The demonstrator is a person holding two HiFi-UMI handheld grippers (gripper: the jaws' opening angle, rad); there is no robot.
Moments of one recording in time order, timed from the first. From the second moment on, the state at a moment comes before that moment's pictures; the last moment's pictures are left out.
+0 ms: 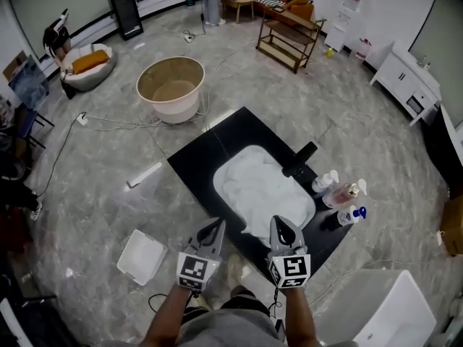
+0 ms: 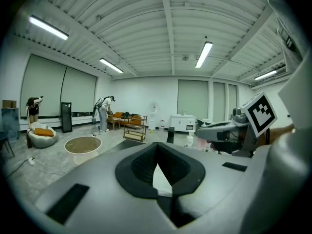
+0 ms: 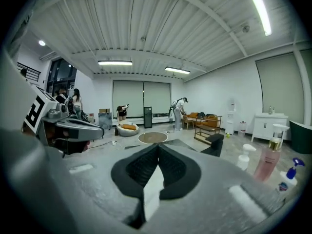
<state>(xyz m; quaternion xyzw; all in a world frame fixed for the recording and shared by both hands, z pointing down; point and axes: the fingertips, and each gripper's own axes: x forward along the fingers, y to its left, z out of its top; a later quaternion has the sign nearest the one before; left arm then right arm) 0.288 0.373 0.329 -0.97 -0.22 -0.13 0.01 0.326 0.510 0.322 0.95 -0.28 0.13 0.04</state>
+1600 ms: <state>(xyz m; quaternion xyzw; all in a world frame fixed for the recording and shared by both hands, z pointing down) 0.377 0.345 0.496 -0.96 -0.12 -0.26 -0.03 0.449 0.463 0.604 0.83 -0.39 0.39 0.07</state>
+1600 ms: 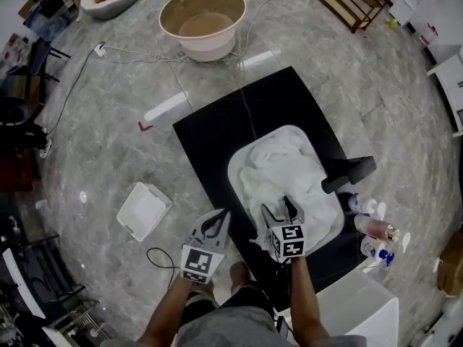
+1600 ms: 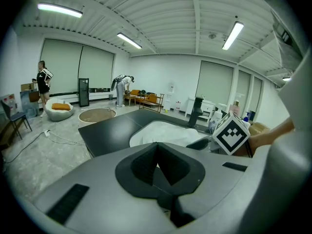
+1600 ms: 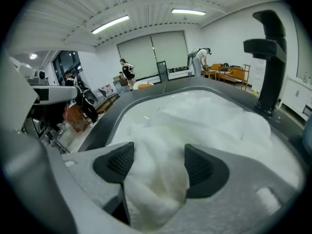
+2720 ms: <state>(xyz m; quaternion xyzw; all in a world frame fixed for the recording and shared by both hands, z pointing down) 0.354 0.325 0.433 -0.97 -0.09 -0.22 -0.01 0.450 0.470 0.488 0.88 -0.40 0.26 0.07</state>
